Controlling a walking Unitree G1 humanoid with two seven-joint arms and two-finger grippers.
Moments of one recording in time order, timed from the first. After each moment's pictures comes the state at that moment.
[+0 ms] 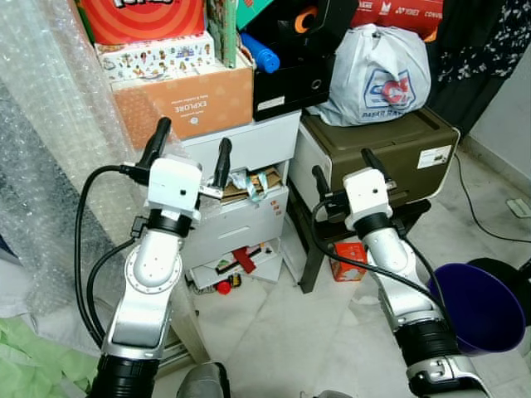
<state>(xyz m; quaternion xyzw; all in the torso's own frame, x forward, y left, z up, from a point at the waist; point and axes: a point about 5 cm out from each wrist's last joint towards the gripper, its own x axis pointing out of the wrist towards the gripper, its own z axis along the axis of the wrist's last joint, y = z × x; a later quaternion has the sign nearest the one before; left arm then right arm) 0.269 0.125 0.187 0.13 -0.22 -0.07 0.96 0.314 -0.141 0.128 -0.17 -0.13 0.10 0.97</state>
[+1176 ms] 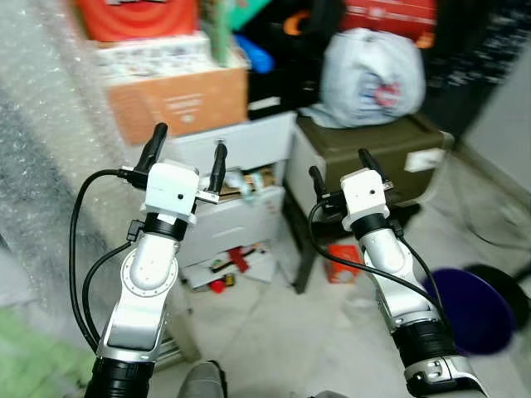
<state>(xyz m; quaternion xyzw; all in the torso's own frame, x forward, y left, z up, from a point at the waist) 0.268 0.129 0.181 0.14 -0.21 -0.07 0.96 0.313 -0.137 0.127 -0.17 -0.13 0.10 0.97</state>
